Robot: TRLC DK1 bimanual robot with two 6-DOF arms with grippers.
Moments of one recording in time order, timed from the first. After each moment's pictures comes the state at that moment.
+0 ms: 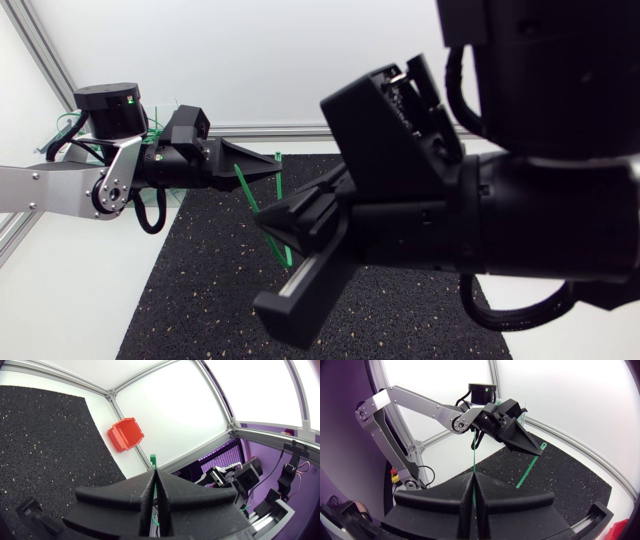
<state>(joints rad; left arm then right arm) -0.22 1.60 0.82 0.53 1.32 -0.81 1.11 1.15 1.04 -0.36 -0.02 0.23</state>
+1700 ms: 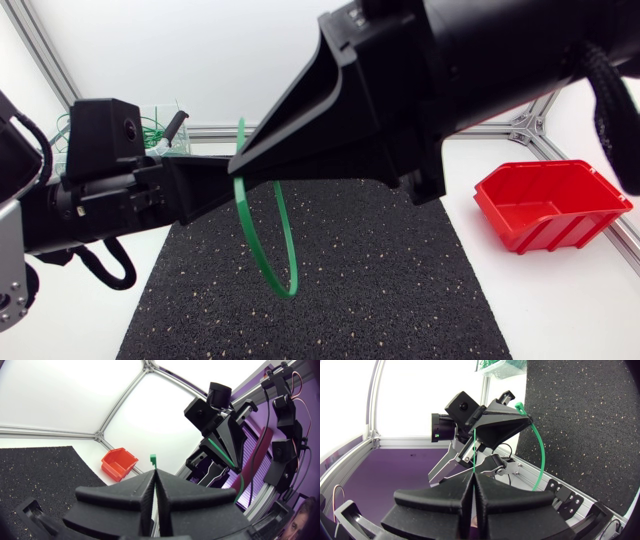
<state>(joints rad) -0.44 1.02 0.55 0.56 0.90 -0.69 0.84 1.30 1.46 -0.77 -0.72 1.06</state>
